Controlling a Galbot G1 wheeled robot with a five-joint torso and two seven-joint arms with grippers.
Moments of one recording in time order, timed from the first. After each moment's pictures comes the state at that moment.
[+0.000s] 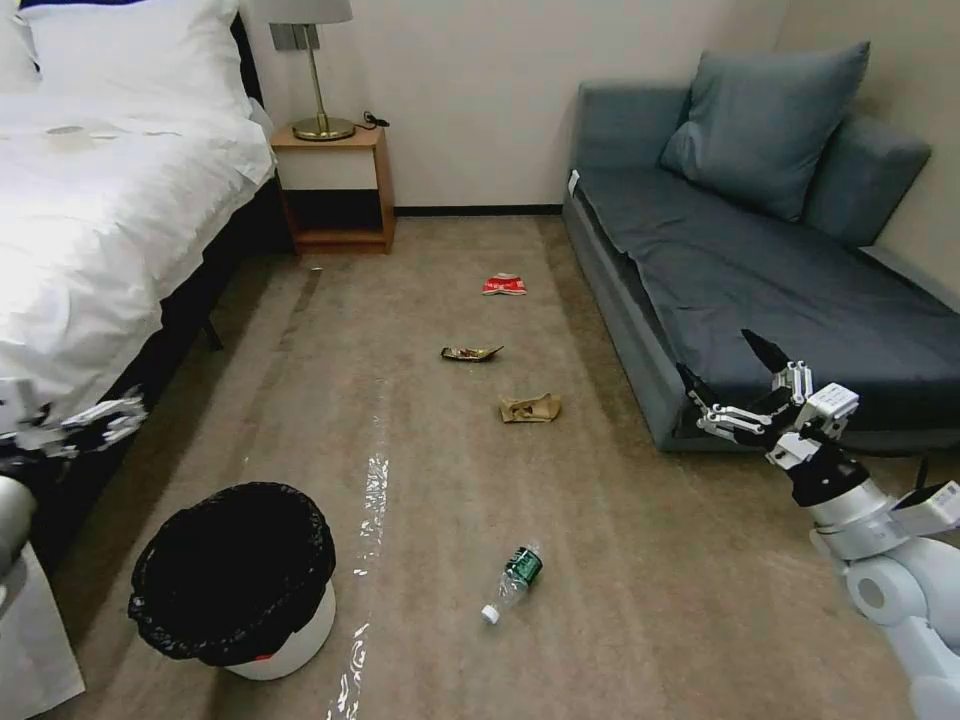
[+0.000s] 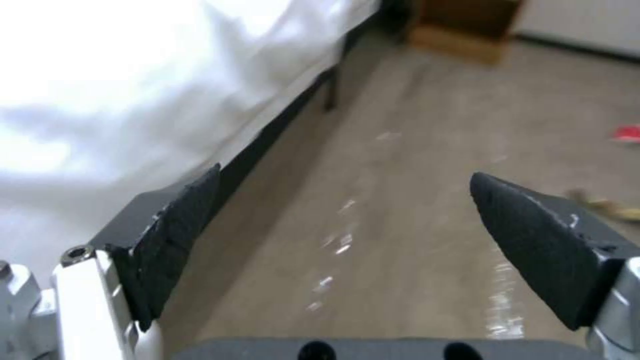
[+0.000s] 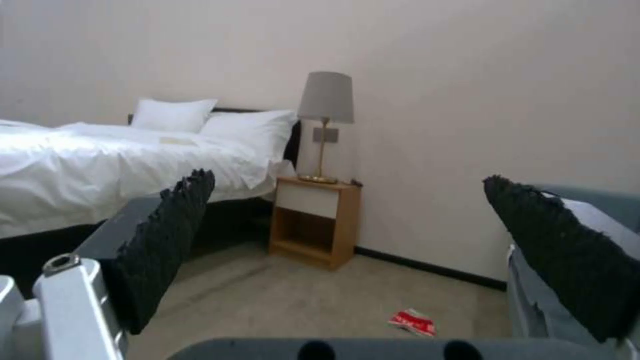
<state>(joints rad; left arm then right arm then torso) 1.51 -0.93 -1.17 -2.27 -1.14 0.75 -0.62 -1.42 0.93 0.75 2.01 0.73 0.24 -0.44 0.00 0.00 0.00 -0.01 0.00</state>
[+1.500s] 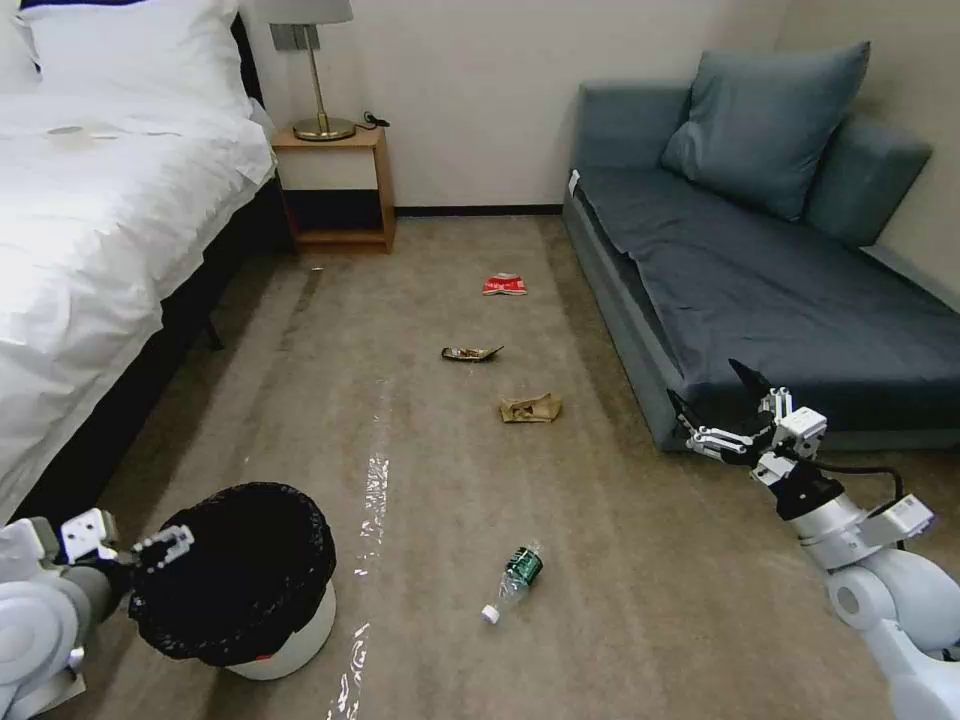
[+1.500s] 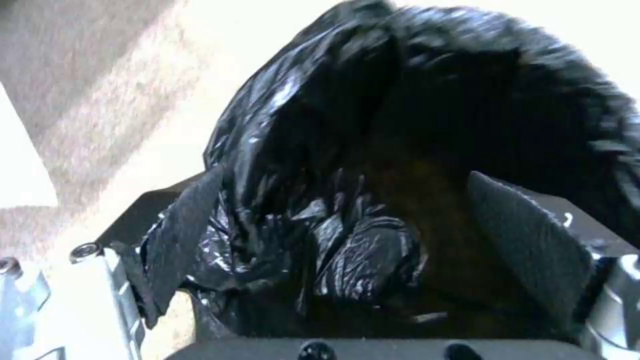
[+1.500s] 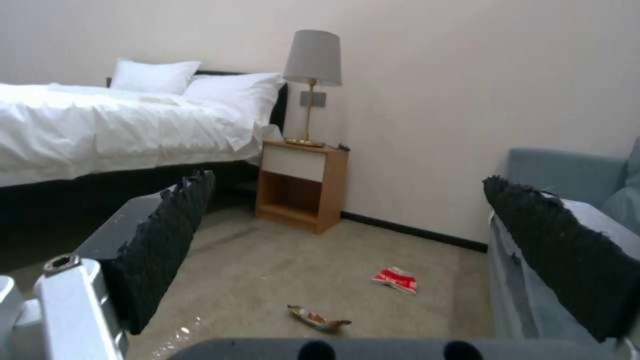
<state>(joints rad) 1.59 -0.96 -0.93 -2.10 -1.53 0.74 -0.89 -1.42 0.94 0.71 1.89 0.66 0.28 -0.43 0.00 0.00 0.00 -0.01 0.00</state>
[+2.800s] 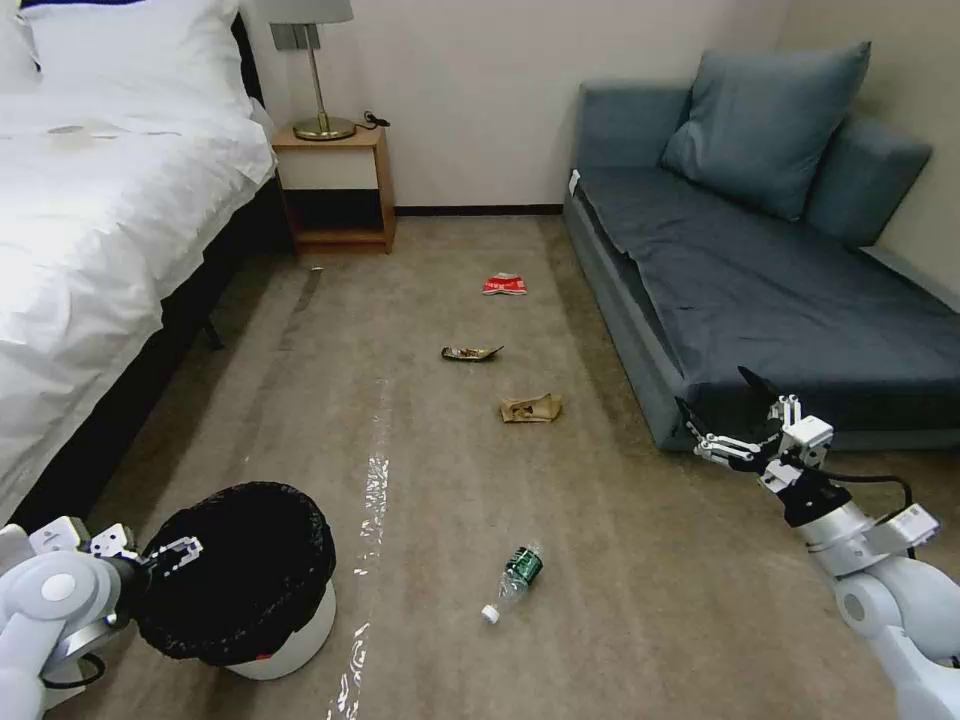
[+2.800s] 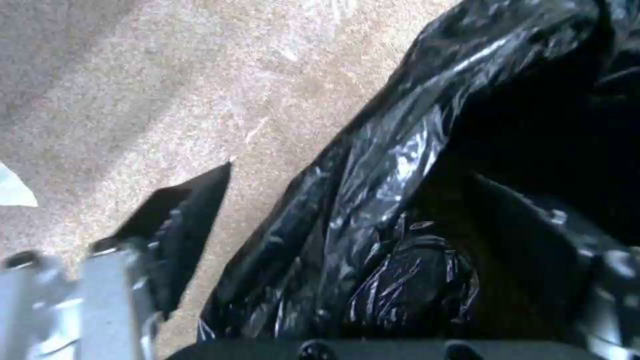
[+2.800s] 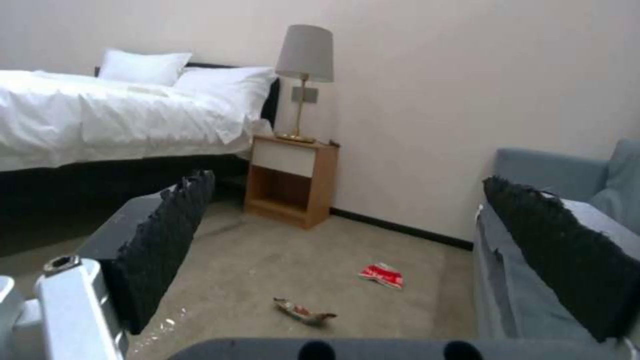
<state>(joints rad) 1.41 -0.91 -0.81 -1.83 -1.57 0.74 -0.89 -1.43 0.94 0.72 1.87 0.64 0.31 -0.43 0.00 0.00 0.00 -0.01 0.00</state>
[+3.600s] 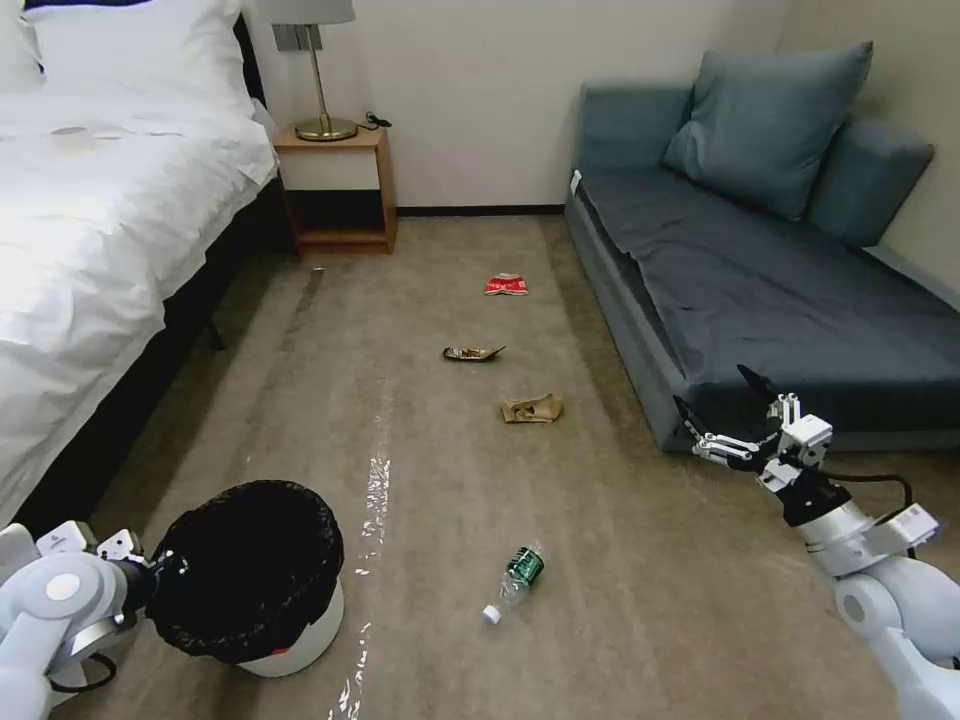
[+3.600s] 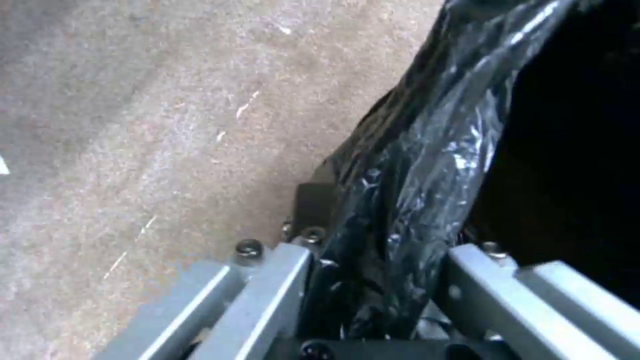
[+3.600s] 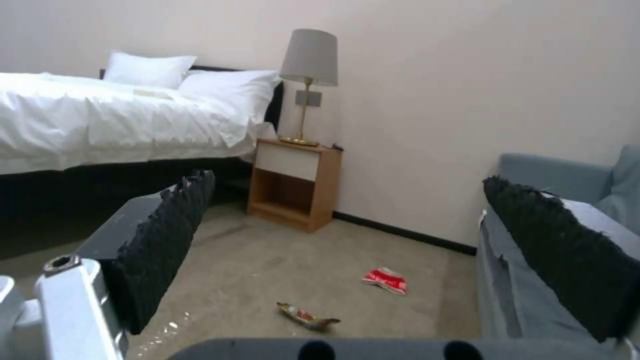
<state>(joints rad) 1.42 -0.94 -0.80 -1.83 -1.58 0.73 -0.89 -1.44 0.94 0.72 1.90 0.63 0.31 -0.42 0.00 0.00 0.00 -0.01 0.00</state>
